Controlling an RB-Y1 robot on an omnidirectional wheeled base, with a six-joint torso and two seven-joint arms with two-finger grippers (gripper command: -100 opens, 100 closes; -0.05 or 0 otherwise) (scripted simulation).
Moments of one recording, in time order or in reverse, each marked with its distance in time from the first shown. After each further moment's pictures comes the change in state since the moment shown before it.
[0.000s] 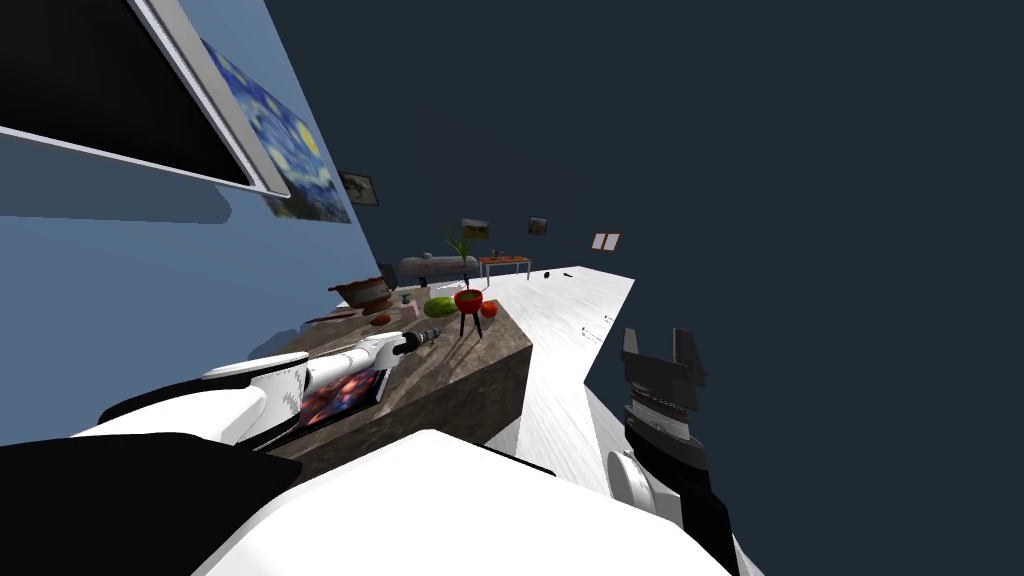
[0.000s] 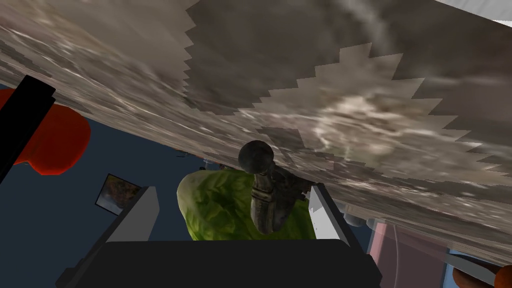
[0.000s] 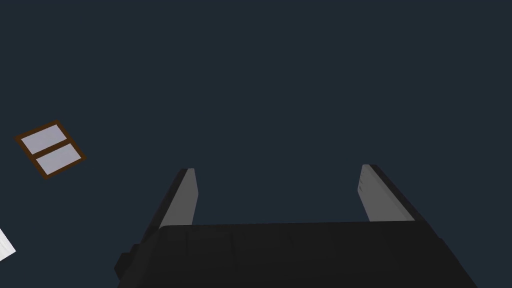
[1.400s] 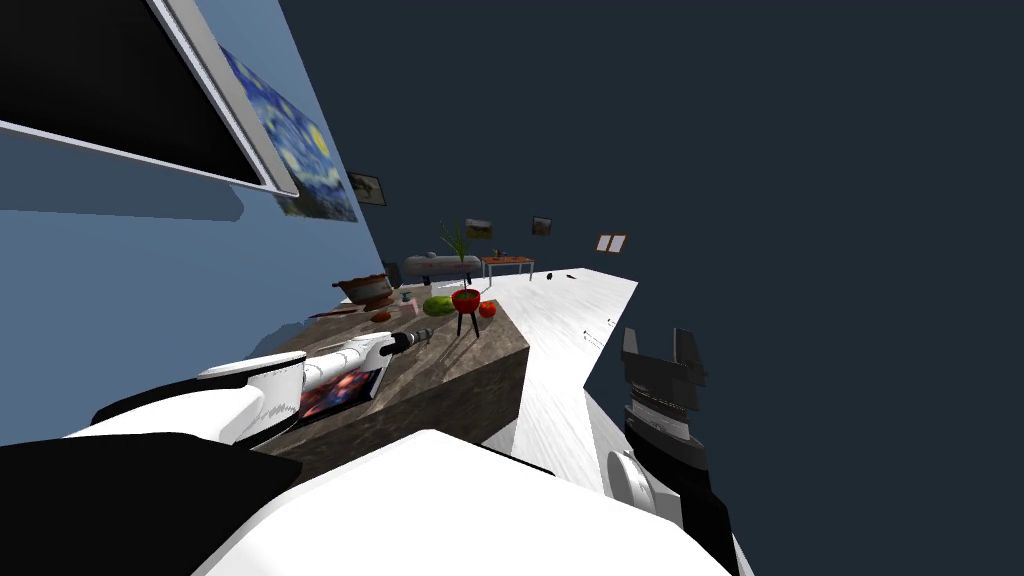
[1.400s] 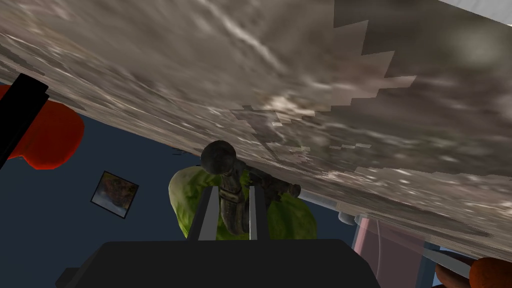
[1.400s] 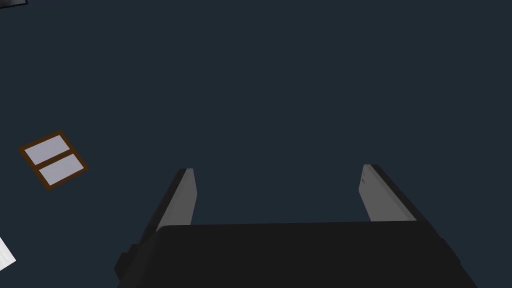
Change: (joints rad) left arm 0.000 0.010 0.011 0.130 -0.011 -0.150 -0.007; right arm 0.000 0.000 0.000 0.000 0.000 0.000 0.000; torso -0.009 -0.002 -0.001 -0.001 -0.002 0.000
